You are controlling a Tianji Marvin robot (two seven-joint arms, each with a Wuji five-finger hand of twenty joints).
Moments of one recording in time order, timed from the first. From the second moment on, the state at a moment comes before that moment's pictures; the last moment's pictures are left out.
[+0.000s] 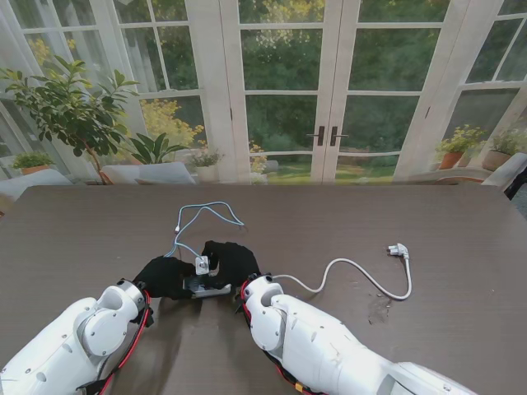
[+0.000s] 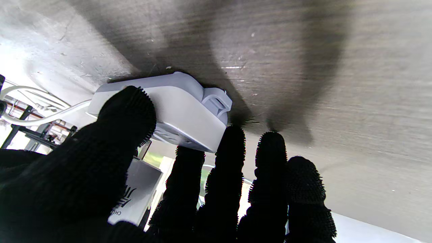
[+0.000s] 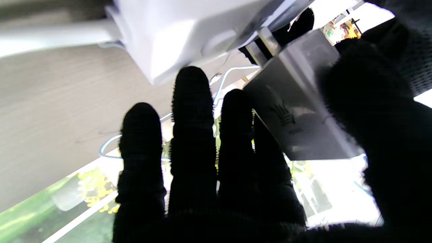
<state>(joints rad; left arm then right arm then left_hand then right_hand) 1.42 -1.06 -1.18 -1.22 0.75 -0.30 0.04 -0.96 -1.59 0.42 -0.61 -0.39 -0.24 -0.64 0.65 -0.73 0.84 -0.22 0.84 0.10 0.19 0.32 0.91 0.19 0.26 0.53 0.60 0.33 0.71 0.74 0.25 0.29 1.33 0.90 0.38 -1.03 1.28 -0.41 0.67 0.04 1.16 0.22 1.00 0.04 0.72 0.62 1.15 0.12 0.66 0.51 0.66 0.32 1.26 0.55</state>
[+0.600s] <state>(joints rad) 1.42 -1.06 -1.17 -1.22 0.75 -0.31 0.04 -0.96 -1.58 0.41 -0.63 -0.39 -0.25 -0.61 0.65 -0.73 0.83 -0.22 0.84 0.10 0.20 0.32 0.91 0.19 0.27 0.54 0.60 0.33 0.72 0.74 0.25 0.29 1.33 0.90 0.38 -1.03 1.28 -0.41 0.67 0.04 1.16 0.22 1.00 0.04 0.73 0.62 1.15 0.08 0.67 0.51 0.67 0.31 1.26 0.54</state>
